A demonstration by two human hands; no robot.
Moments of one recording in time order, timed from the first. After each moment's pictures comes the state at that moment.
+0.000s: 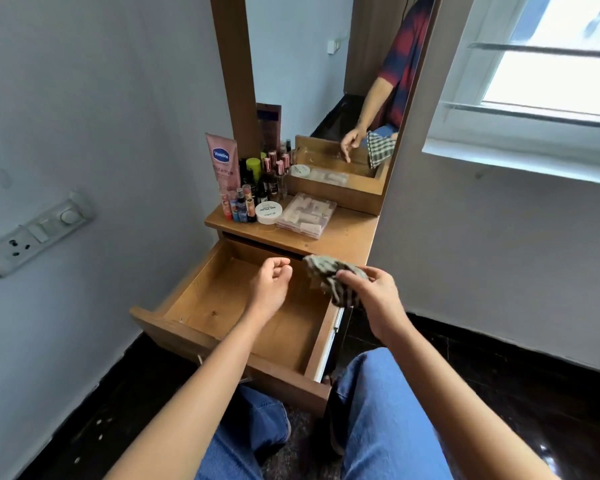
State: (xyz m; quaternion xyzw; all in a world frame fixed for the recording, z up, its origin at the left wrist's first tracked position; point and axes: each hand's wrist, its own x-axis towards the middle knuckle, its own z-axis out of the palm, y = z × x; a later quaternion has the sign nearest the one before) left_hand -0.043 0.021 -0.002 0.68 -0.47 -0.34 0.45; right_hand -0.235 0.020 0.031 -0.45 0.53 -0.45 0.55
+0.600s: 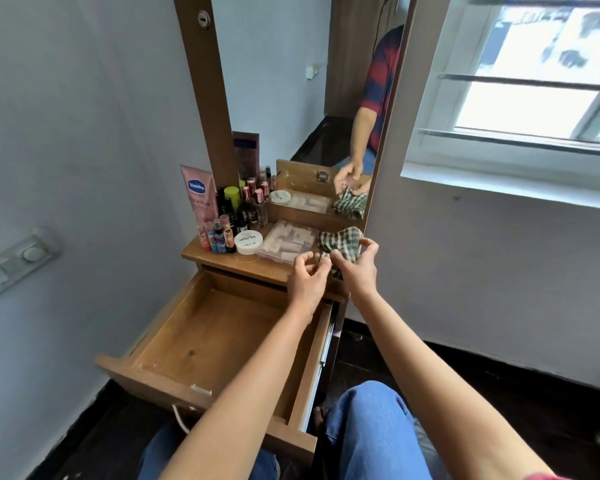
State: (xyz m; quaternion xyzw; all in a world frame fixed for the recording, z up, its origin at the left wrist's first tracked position) left_hand -0.134 -0.053 0.031 0.63 -0.40 -0.44 0.51; right_hand -0.230 -0.084 0.039 -0.47 0.60 -0.48 0.44
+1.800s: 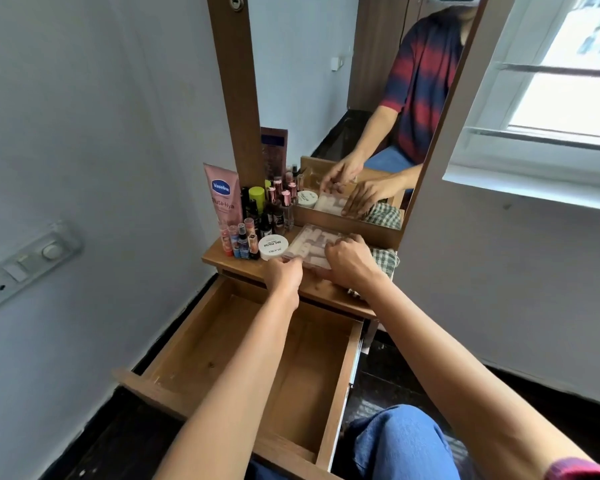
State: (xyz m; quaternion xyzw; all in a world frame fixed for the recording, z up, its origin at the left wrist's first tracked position) left_hand -0.047 -0.113 0.021 0.70 -0.18 -0.44 0.54; right_hand -0.173 -0.149 0.052 -0.88 0.47 -0.03 -0.10
